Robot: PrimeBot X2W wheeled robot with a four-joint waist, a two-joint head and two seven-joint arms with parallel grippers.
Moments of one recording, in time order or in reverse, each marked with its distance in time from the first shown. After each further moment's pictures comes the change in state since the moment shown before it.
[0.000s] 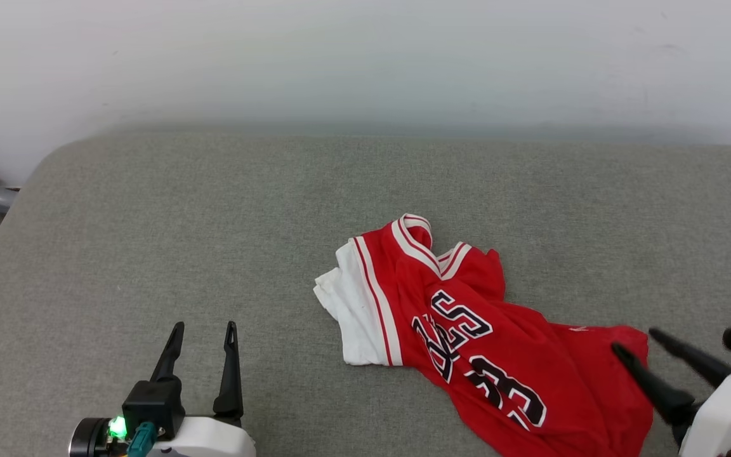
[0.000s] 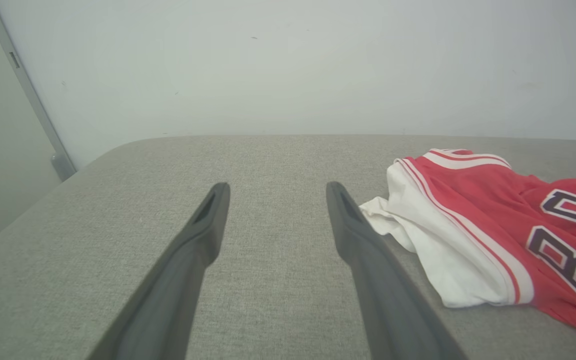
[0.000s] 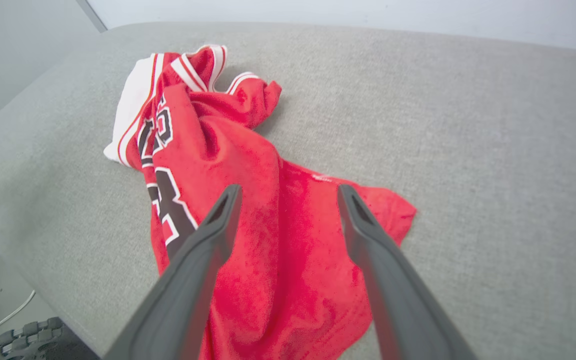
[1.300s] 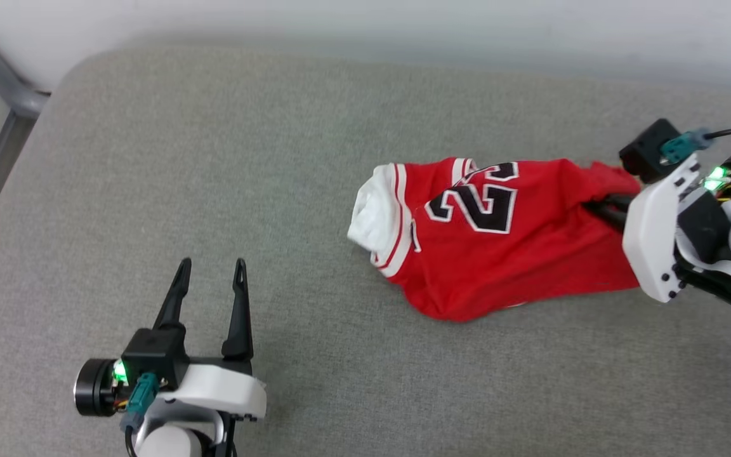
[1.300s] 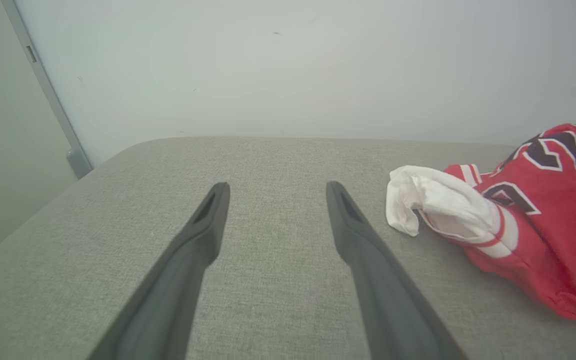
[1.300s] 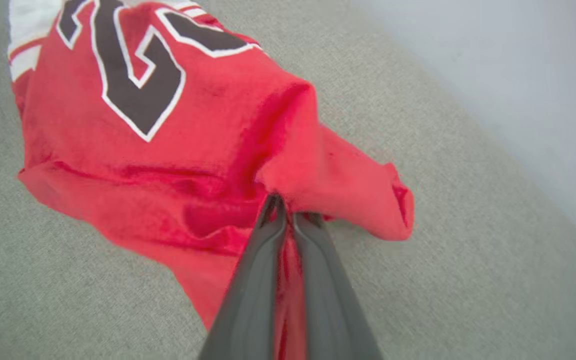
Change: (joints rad) left arm -0.137 0.000 -0.036 -0.029 -0.025 0.009 0.000; right arm -0.992 -0.086 0.844 0.422 0.145 0.000 0.122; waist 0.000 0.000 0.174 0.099
